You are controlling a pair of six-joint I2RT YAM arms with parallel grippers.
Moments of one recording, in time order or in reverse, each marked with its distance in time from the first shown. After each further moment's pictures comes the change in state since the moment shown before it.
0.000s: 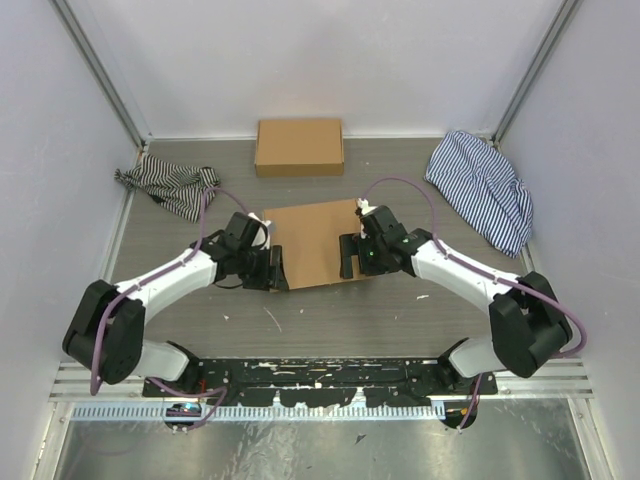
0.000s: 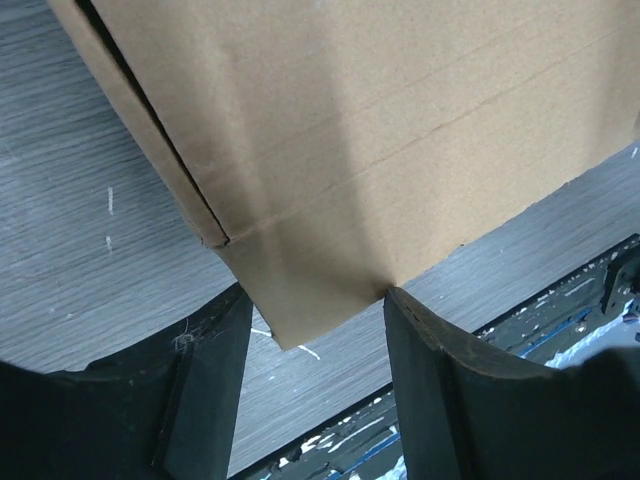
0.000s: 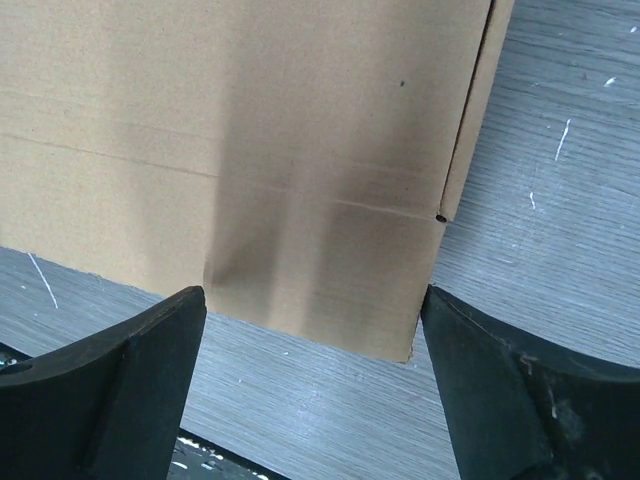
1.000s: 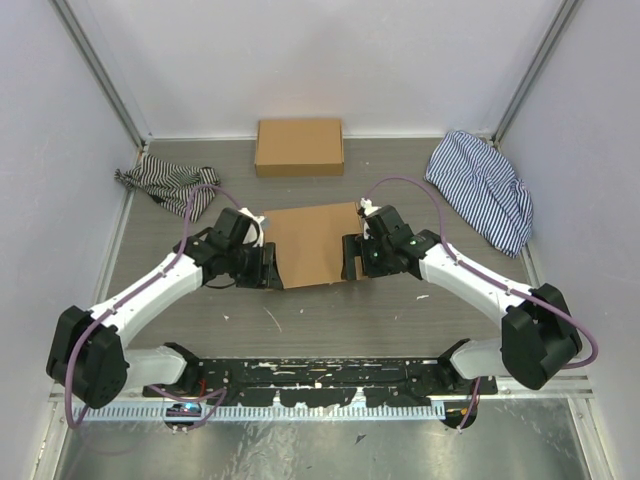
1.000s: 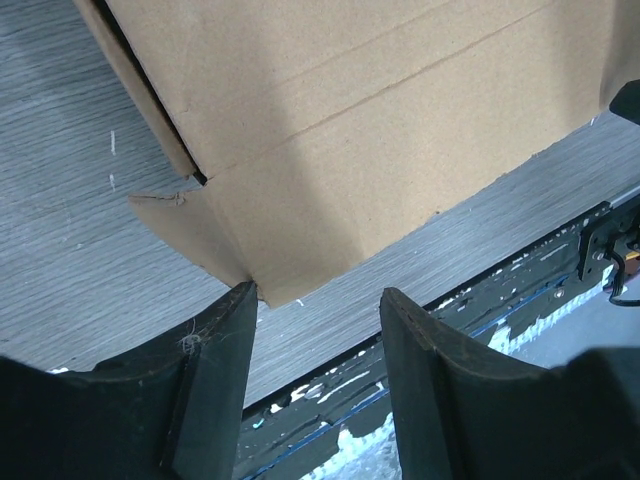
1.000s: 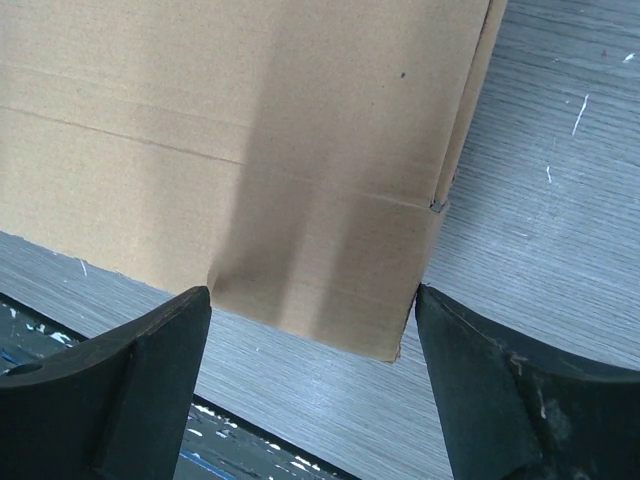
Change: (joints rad) left arm -0.001 -0.151 0.058 -0.177 -0.001 0.021; right arm -0.002 -0.076 -0.002 -0.051 -0.045 -0.003
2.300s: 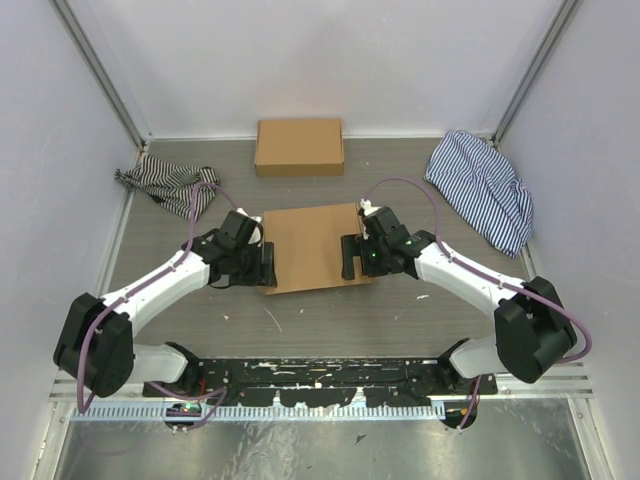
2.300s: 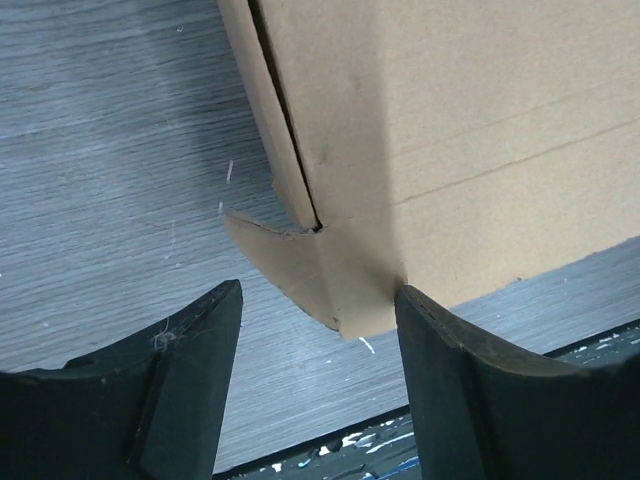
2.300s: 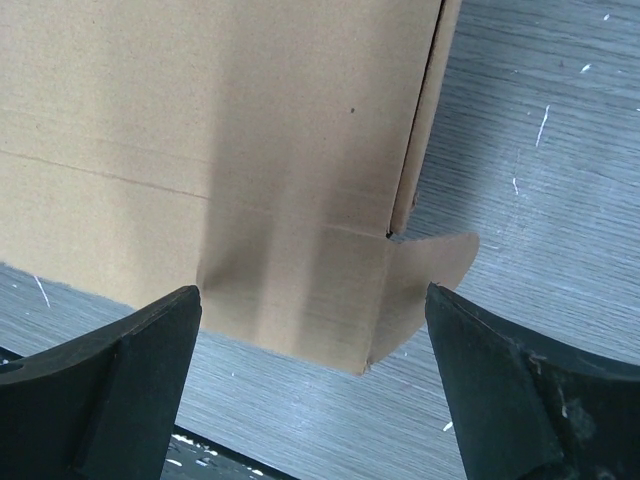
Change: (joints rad) left arm -0.001 0.059 -0.020 0.041 -0.204 -0.008; right arm 0.002 0.040 -0.008 0.030 0.069 0.000
